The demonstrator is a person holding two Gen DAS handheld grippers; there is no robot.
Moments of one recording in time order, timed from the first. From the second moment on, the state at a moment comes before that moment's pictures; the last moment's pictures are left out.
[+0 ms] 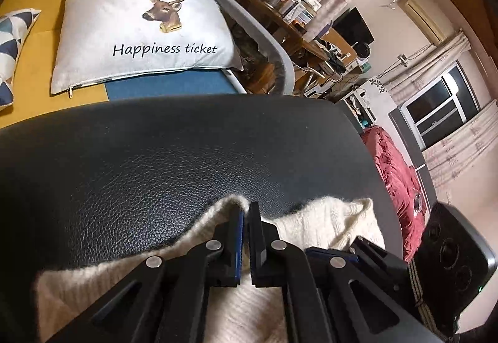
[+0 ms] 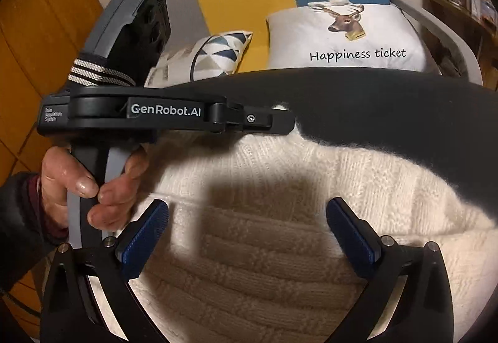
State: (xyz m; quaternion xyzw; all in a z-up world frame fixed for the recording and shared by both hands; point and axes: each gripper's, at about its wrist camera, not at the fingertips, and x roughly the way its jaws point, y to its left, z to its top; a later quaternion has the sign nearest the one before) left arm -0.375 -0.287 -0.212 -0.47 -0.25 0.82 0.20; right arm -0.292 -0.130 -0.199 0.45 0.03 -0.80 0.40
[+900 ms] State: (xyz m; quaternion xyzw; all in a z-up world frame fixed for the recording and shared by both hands) left arm -0.296 -0.359 -0.187 -0.51 -0.06 0.85 0.15; right arm -0.276 -0.219 -0.175 0.45 0.04 -0.68 0.58
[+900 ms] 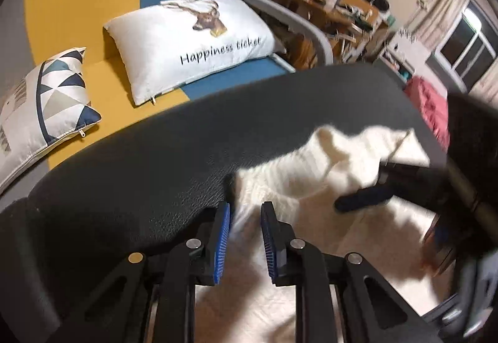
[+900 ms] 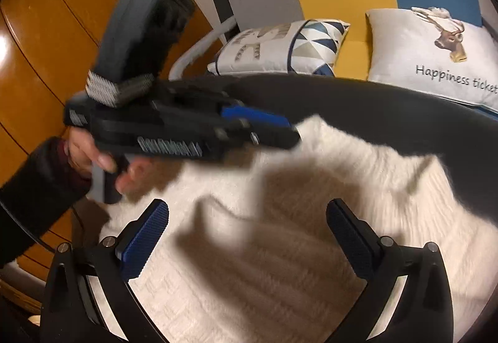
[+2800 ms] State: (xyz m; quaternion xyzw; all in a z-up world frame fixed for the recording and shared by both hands) left arm -0.199 -0.377 -0.163 -0.39 -0.26 0.88 0.07; right arm -0.333 -0.160 -0.179 0.57 -0.14 -0.62 0.52
